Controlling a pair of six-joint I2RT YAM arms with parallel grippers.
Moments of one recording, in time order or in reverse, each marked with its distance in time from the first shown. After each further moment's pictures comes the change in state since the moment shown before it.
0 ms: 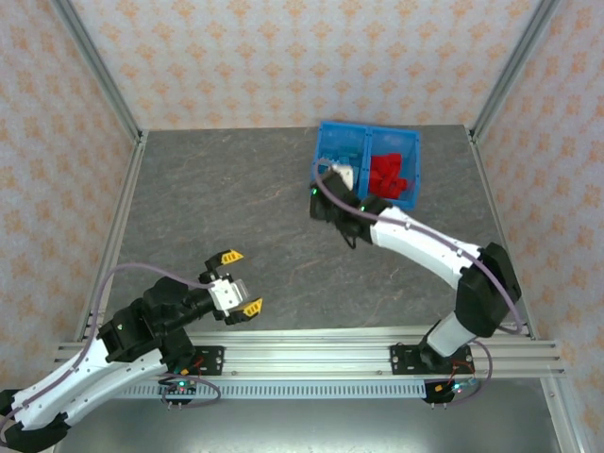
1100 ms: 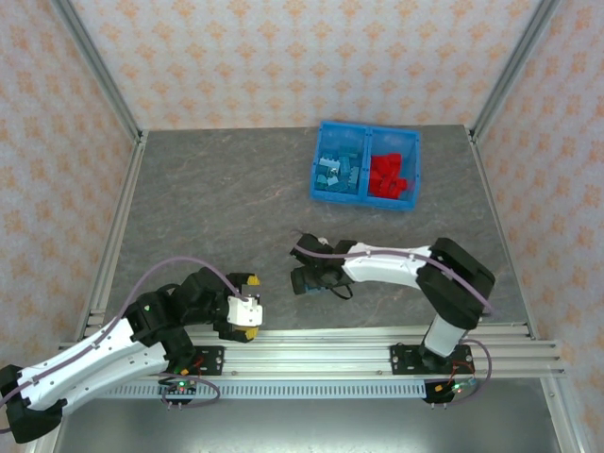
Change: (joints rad) left arm -0.008 0.287 0.033 -0.241 0.166 0.249; right arm 0.272 0.111 -0.332 -0.010 -0.279 0.101
